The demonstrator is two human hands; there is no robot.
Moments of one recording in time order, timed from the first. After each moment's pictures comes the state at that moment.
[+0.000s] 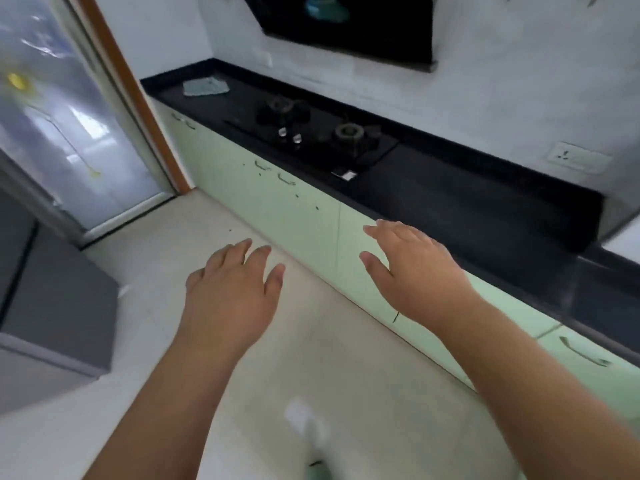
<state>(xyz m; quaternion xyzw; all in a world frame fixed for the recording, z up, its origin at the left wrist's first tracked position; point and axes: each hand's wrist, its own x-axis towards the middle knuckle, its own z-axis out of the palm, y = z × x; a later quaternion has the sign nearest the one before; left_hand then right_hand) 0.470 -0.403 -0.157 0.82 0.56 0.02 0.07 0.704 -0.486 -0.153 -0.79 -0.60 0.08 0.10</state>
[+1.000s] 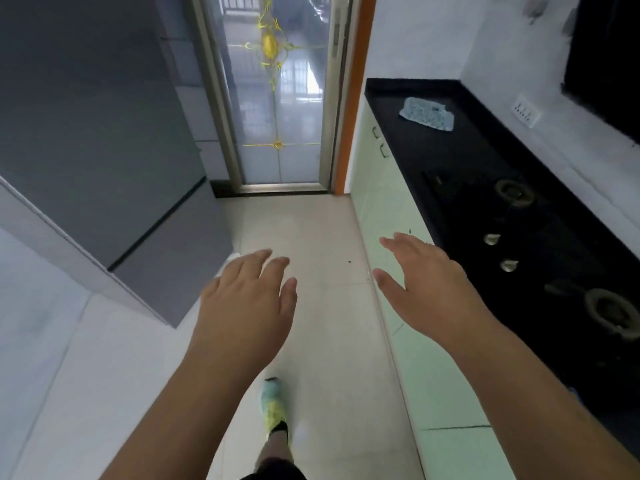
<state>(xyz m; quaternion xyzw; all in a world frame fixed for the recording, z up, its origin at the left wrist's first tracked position) 0.401 -0.003 -0.188 0.60 0.79 0.08 0.09 0.625 0.098 -0.177 -0.56 -0.82 0.12 0.03</state>
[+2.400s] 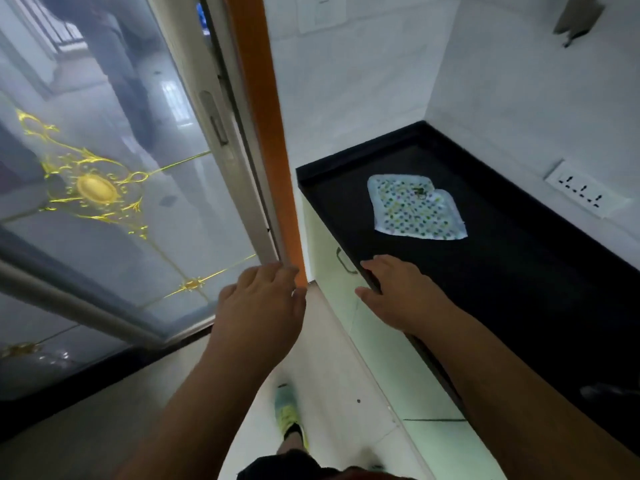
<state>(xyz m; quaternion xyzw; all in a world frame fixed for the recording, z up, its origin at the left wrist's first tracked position) 0.273 0.919 -0.223 0.75 0.65 0.00 0.09 0.497 0.948 -0.260 -0.68 -0.69 0.26 0.01</state>
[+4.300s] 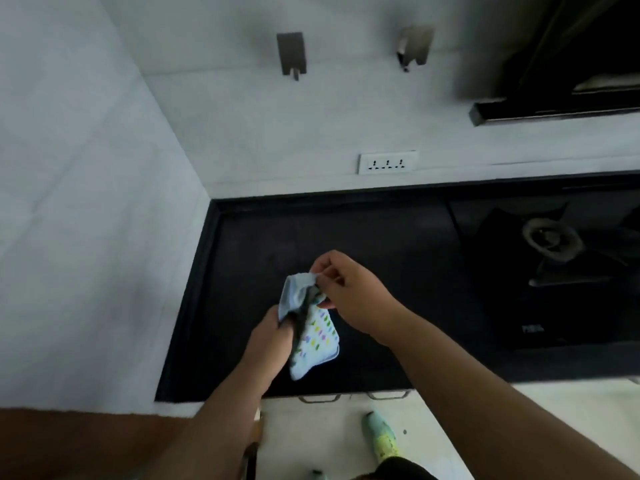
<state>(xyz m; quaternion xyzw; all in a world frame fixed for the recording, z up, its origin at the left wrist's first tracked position) 0.436 1.320 -0.336 0.77 0.36 -0.07 0.52 0.543 1.174 -0.263 -0.79 -0.20 0.27 0.52</state>
